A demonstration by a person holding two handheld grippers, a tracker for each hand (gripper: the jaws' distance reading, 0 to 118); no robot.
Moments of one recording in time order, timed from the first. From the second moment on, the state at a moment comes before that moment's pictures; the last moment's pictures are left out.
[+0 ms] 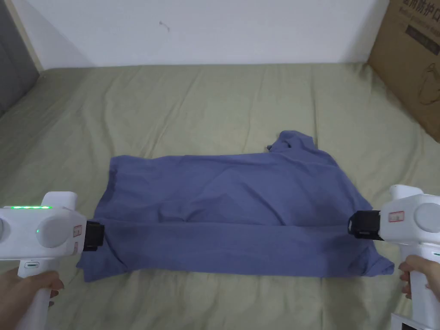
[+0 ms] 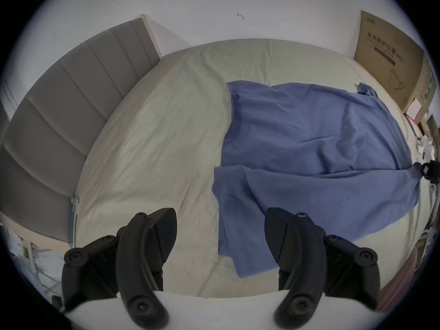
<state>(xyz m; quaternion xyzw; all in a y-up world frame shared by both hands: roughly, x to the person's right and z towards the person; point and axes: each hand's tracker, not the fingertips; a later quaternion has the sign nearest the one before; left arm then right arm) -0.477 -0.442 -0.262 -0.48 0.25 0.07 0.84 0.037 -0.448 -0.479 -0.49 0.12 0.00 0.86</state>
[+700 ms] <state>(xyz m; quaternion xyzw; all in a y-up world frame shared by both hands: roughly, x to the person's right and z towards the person) -0.477 -0.511 -0.254 -0.51 0.22 0.13 0.82 0.051 -0.475 -0.391 -0.50 0.16 -0.03 0.85</state>
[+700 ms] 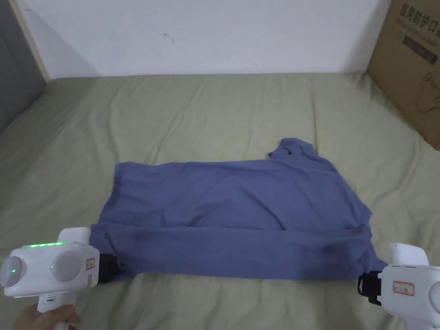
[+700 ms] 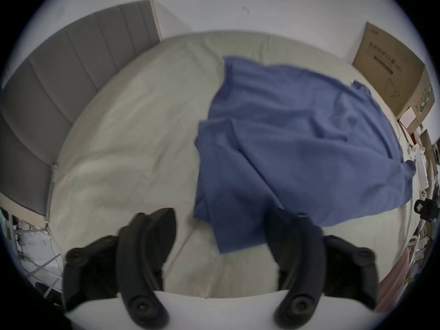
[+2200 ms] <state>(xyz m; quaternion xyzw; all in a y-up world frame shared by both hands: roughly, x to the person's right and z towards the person) -0.441 -0.488 -0.132 -0.55 0.19 0.10 0.81 0.109 -0.497 -0.349 -0.57 0.16 -0.05 0.80</state>
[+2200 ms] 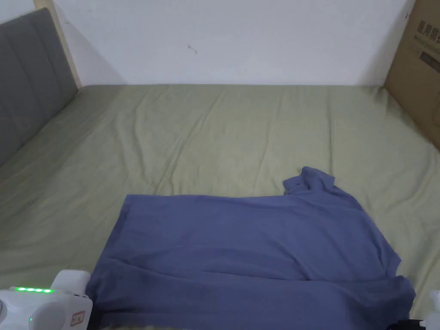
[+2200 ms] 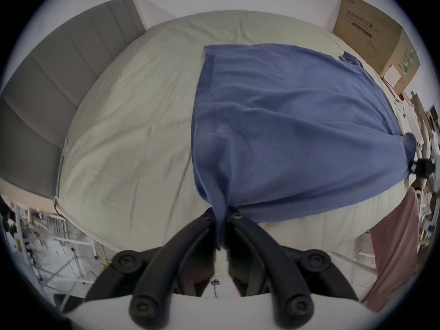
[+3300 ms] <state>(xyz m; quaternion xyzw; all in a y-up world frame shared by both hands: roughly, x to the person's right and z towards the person) -0.460 -0.446 -0.275 -0.46 0.19 0.12 0.86 -0.014 -0.476 -0.633 -0.50 0.17 0.01 0.85</state>
